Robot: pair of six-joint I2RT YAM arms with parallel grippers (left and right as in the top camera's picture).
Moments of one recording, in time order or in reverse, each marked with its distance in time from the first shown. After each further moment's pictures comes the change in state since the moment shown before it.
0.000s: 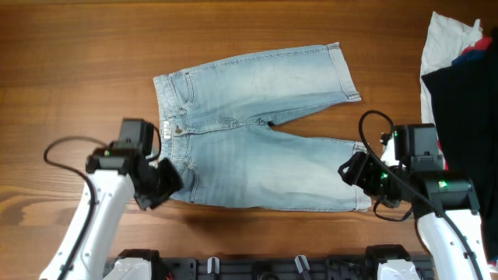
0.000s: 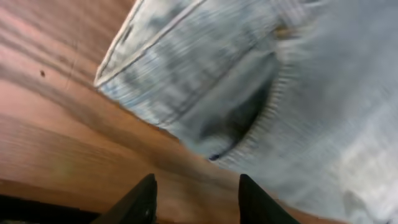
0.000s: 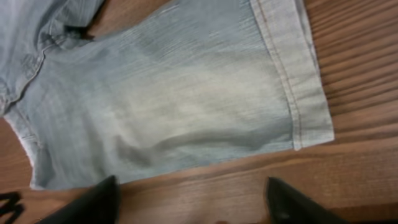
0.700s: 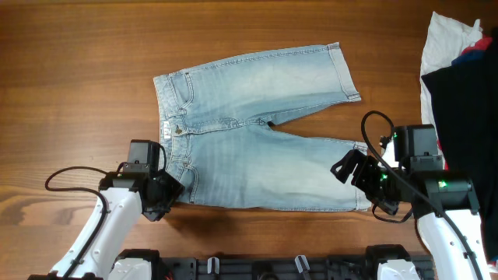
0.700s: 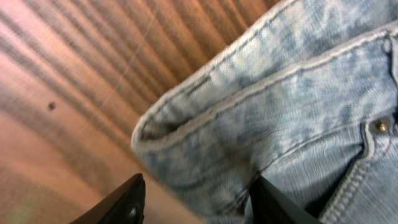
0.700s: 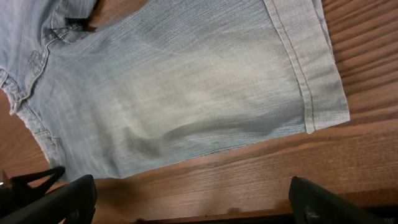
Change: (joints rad) left arm -0.001 -0.008 -0.231 0.303 -0.121 -0.245; right arm 0.000 0.000 -0.002 -0.023 -0.040 0.055
